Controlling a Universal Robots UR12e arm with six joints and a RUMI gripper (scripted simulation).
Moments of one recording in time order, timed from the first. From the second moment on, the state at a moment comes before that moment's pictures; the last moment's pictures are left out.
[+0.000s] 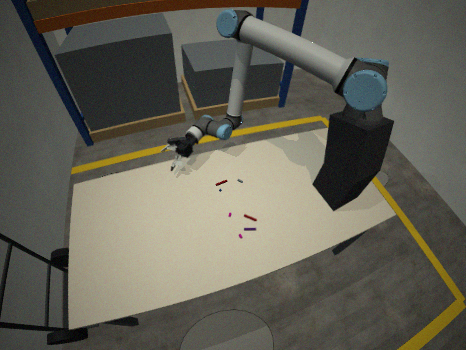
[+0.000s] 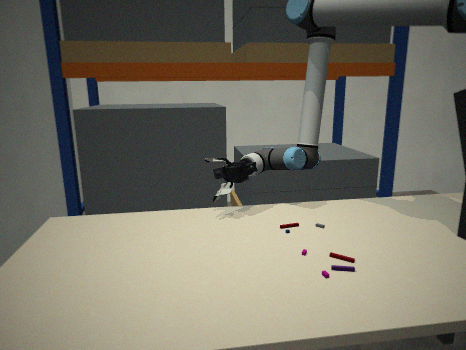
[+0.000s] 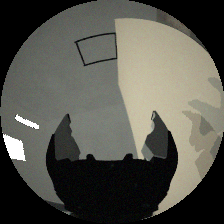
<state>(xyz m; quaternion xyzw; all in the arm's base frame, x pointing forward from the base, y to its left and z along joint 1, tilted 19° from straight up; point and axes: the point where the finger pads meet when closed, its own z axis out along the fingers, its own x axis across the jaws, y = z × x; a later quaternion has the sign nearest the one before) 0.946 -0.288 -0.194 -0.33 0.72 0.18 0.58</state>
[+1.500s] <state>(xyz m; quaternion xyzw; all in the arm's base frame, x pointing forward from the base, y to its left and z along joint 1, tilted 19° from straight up) 0.714 -0.211 -0.294 -0.13 0.97 -0.08 0.18</state>
